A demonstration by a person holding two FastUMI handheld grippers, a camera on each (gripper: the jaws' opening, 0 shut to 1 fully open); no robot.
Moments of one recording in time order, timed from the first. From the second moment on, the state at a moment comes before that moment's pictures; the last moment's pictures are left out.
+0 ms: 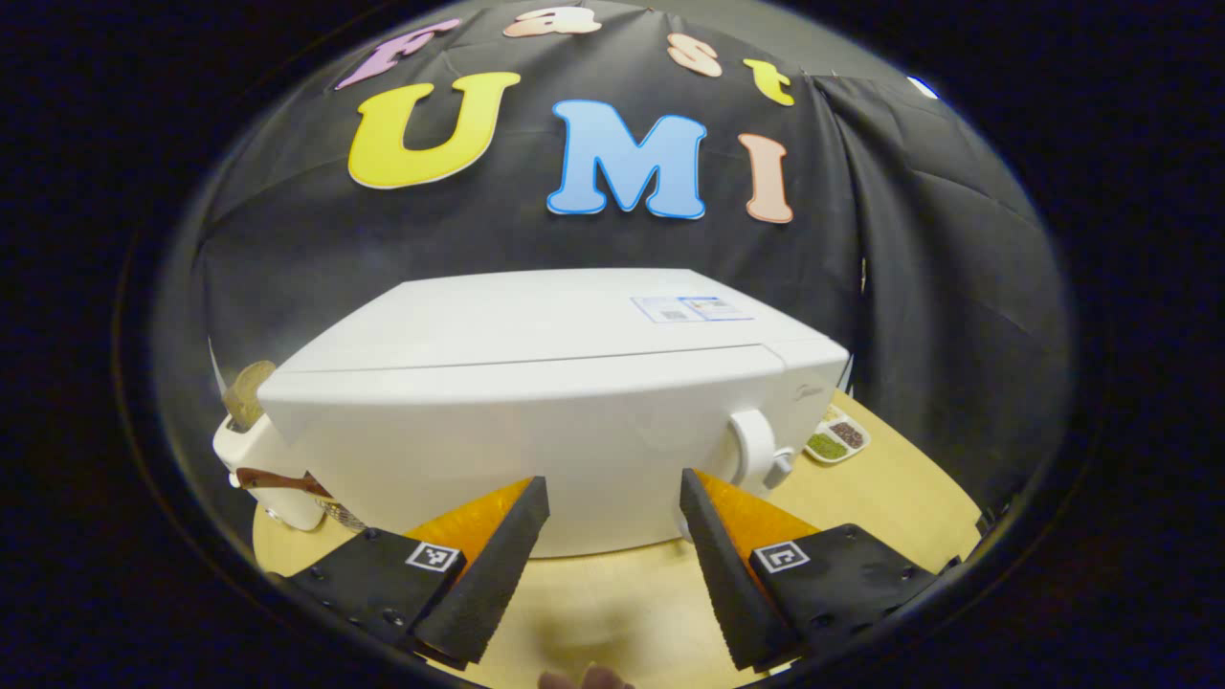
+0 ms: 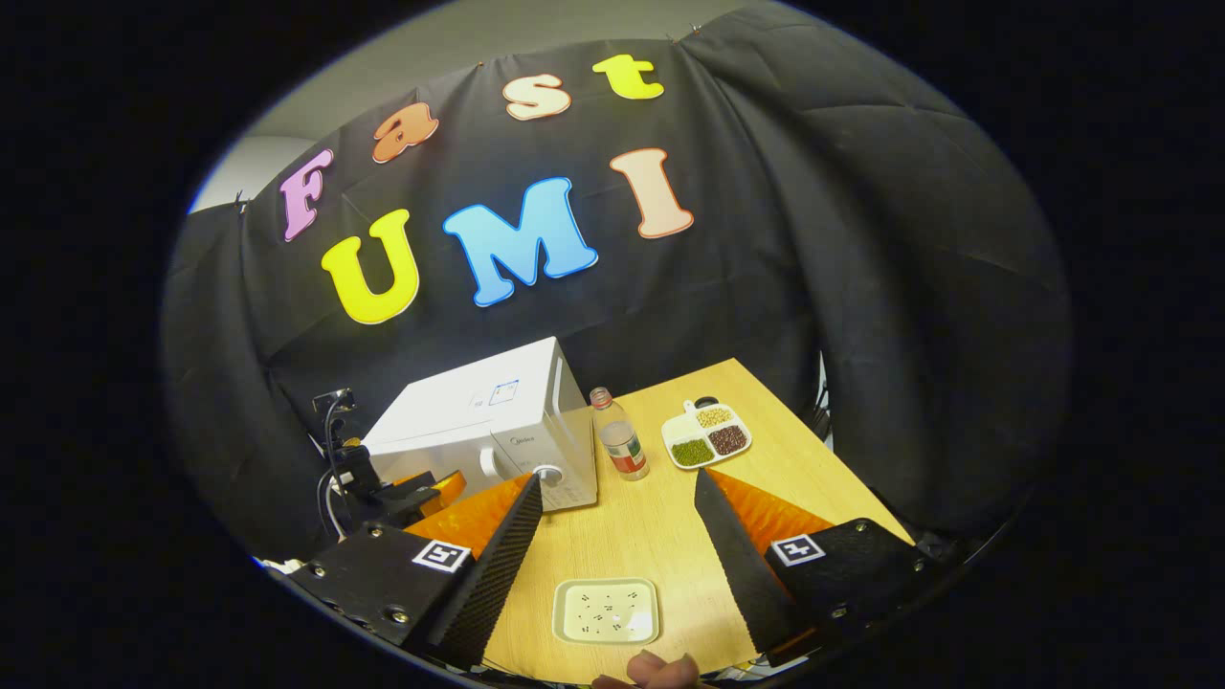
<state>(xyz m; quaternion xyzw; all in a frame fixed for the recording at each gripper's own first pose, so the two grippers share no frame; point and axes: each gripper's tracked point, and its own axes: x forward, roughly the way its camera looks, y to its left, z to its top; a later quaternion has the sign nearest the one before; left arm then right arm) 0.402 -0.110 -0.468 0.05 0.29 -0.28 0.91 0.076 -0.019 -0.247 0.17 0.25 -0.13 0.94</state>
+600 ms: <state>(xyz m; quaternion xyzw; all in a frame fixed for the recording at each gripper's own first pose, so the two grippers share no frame) 0.225 -0.114 -0.138 0.01 0.08 -0.27 0.96 0.064 -0.052 -0.134 0.12 0.15 -0.04 0.98</state>
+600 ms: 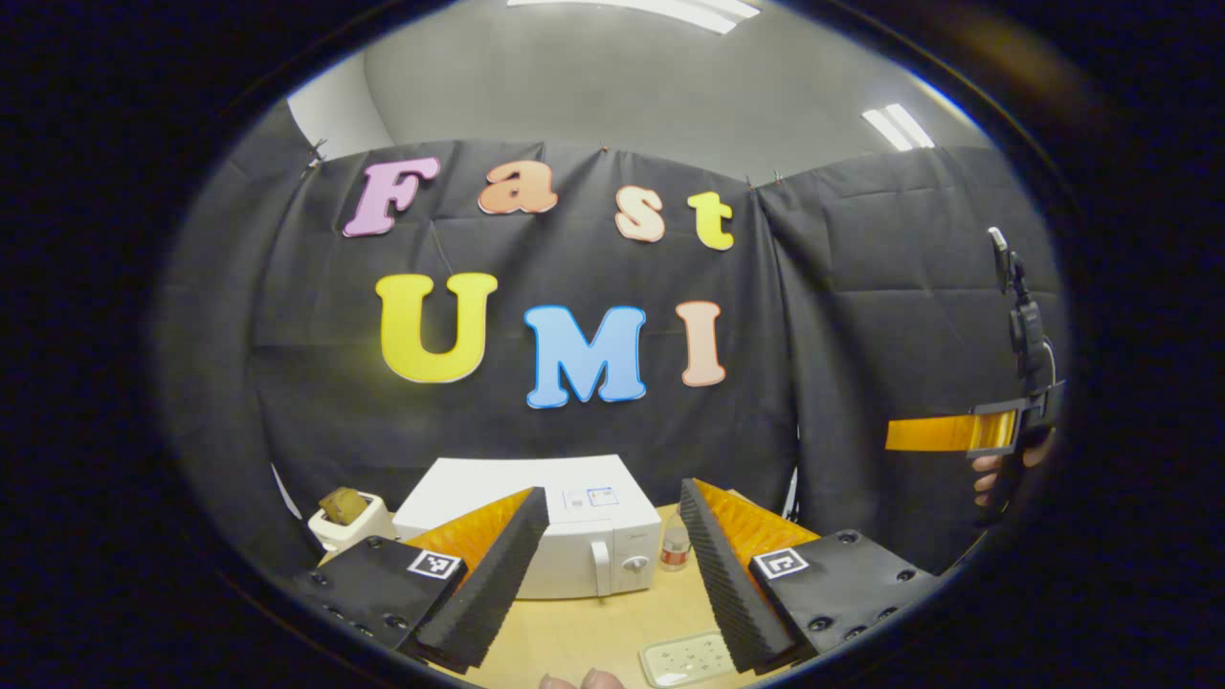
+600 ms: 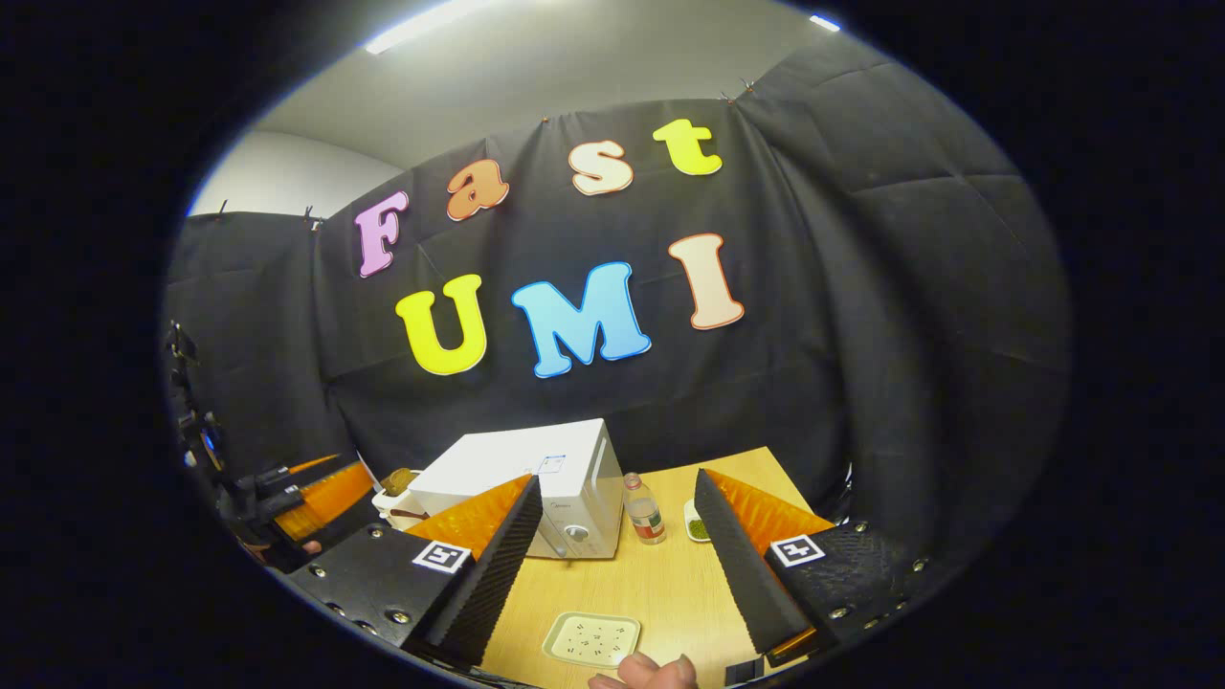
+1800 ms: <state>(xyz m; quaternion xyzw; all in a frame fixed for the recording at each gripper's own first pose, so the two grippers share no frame) 0.112 0.046 -0.023 -0.03 0.02 -0.09 1.00 0.058 0.060 -0.016 0.02 0.02 0.01 1.00</state>
